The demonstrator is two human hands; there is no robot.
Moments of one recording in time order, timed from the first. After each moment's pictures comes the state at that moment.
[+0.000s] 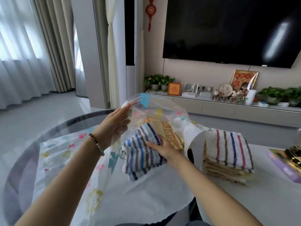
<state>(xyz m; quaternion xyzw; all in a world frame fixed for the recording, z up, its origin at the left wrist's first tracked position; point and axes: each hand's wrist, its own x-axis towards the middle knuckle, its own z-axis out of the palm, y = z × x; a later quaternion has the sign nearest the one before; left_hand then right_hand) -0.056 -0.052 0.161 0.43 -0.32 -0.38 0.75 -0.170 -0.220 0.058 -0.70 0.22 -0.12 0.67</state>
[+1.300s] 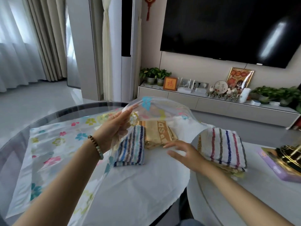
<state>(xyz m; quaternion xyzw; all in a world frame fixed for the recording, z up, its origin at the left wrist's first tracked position) -0.065 -0.072 0.137 0.46 -0.27 -0.40 0.74 -0.256 -0.264 0.067 -0.88 0.15 -0.13 0.43</state>
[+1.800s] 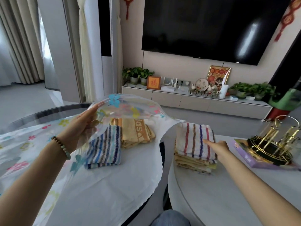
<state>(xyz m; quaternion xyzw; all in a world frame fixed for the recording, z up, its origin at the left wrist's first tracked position) -0.060 -0.086 0.134 0.48 -0.27 -0.36 0.75 -0.369 -0.438 0.042 -0.59 0.63 -0.27 0.42</state>
